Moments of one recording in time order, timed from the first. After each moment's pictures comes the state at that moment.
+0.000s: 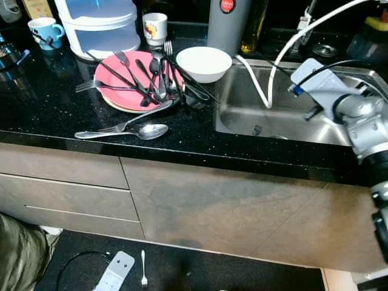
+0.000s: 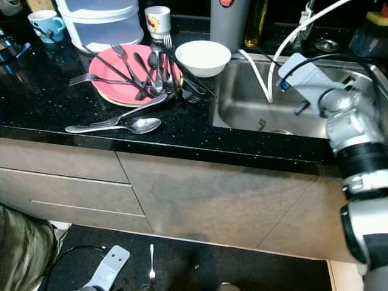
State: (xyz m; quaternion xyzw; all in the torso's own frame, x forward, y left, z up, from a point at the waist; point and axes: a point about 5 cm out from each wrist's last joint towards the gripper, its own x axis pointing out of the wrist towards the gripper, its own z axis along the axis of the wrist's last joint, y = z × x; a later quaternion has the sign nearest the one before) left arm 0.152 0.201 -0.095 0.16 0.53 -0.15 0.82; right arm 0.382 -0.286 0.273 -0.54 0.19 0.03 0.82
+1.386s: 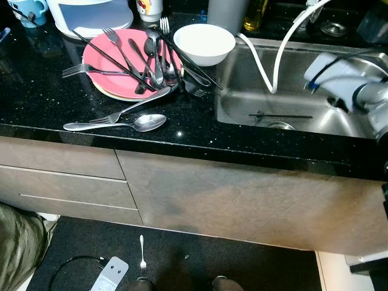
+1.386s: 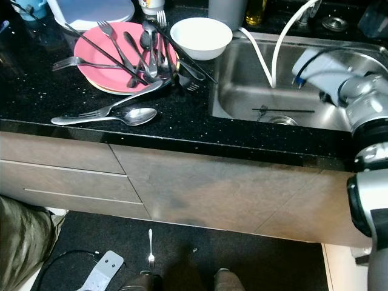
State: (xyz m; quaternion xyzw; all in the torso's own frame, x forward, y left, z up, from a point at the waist) left arm 0.142 0.209 -0.097 0.16 0.53 -0.15 0.82; right arm 0.388 -0.305 0.308 -0.43 0.12 0.00 0.90
